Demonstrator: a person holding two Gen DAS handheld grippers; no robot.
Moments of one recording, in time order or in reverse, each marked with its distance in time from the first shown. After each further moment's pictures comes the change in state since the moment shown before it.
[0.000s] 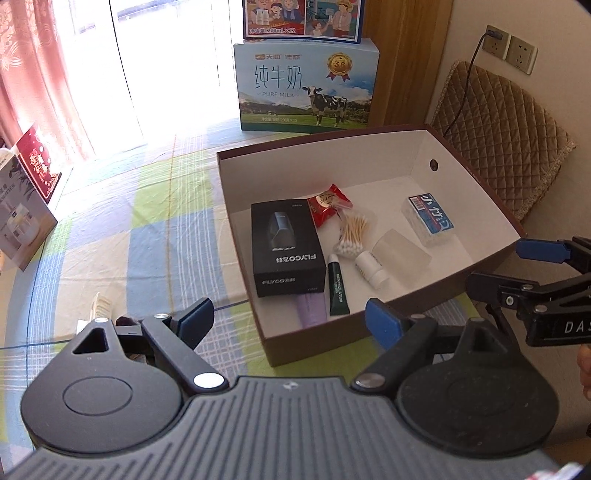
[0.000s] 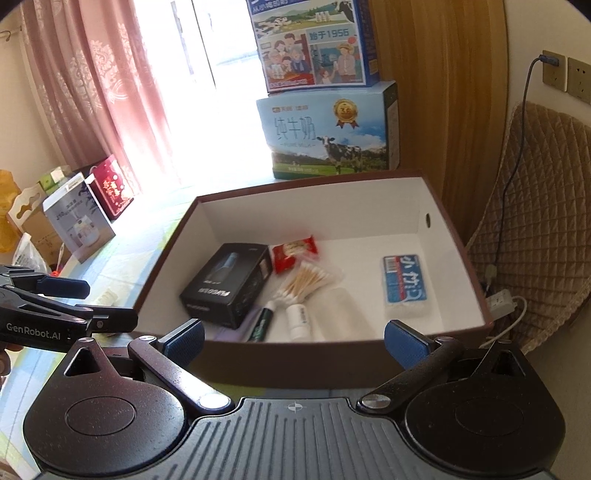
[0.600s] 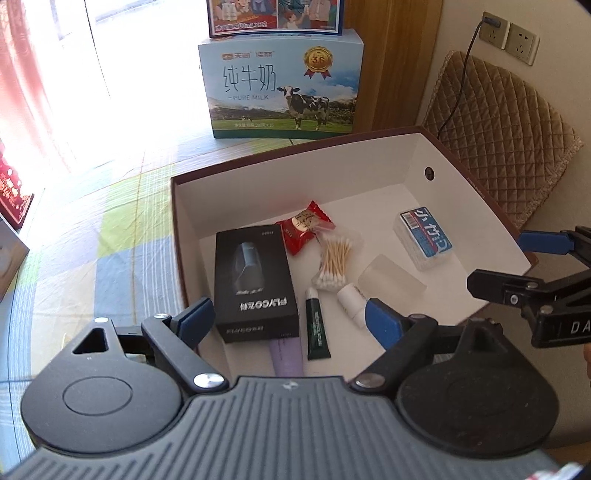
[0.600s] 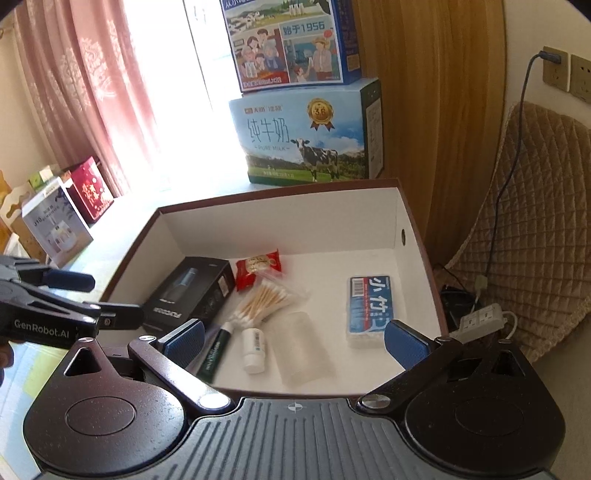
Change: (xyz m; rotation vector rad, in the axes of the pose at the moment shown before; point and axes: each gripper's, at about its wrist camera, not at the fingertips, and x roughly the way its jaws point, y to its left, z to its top) left arm 0.052 -0.032 0.042 0.035 0.020 -0.011; right arm 0.027 -0.051 0.030 -0.008 0.013 -0.014
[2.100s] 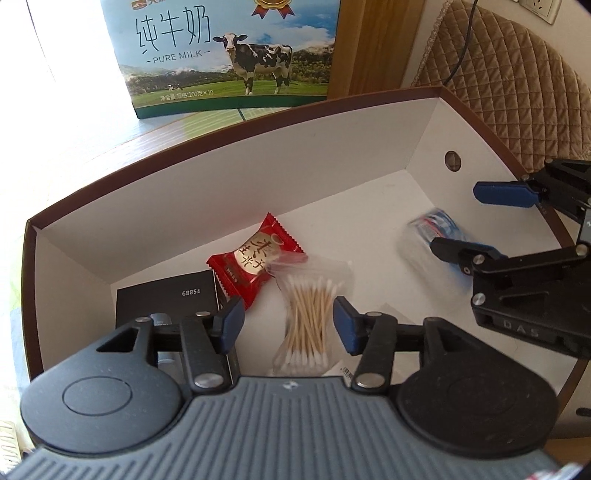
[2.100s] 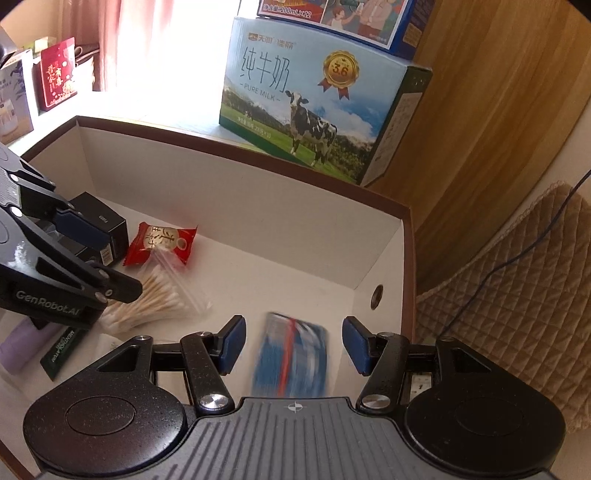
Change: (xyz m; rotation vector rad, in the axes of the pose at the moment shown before) left arm 0.149 -0.029 0.063 0.070 0.135 -0.084; right arm 0.130 -0.035 0.037 -0.398 0.127 -0.176
